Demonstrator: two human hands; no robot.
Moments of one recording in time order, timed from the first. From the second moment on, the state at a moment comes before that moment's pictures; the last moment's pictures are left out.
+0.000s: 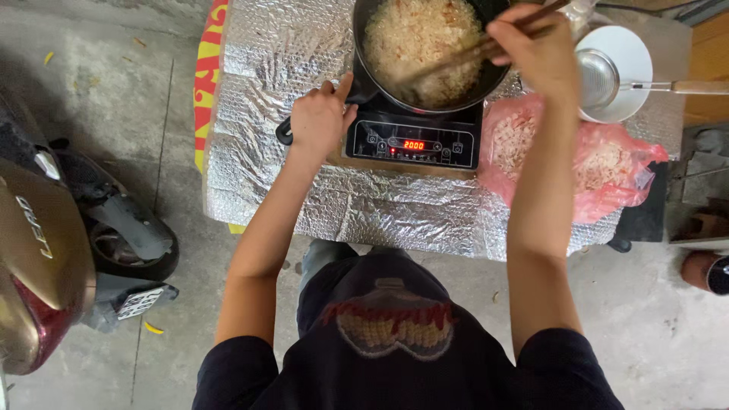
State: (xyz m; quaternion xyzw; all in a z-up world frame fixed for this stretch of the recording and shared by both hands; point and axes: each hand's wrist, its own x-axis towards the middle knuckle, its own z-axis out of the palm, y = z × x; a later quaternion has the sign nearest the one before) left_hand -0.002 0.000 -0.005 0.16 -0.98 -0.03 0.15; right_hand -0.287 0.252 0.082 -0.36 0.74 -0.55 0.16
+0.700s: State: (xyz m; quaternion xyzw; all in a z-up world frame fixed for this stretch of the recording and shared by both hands) left_hand -0.002 -0.002 -0.016 0.16 -0.97 -0.02 0.16; right_hand -0.201 0.290 0.086 -0.45 0.78 -0.44 -0.04
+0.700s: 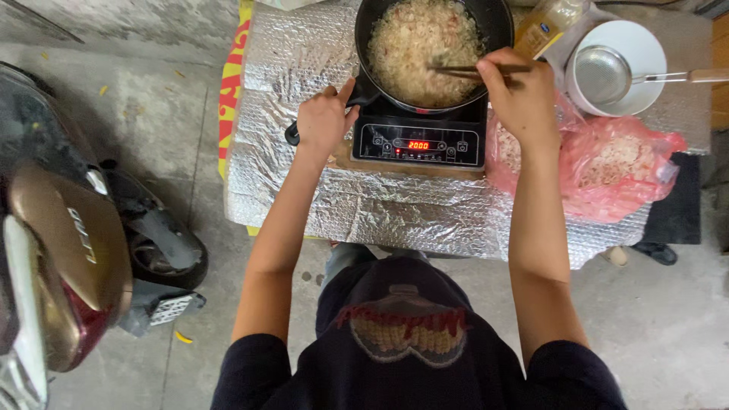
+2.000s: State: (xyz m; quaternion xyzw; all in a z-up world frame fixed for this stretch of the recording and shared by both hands) left_hand -0.004 -0.002 -0.015 0.17 -0.97 -0.01 0.15; right_hand -0.170 0.271 0.069 -0.39 0.75 -0.52 -0.01
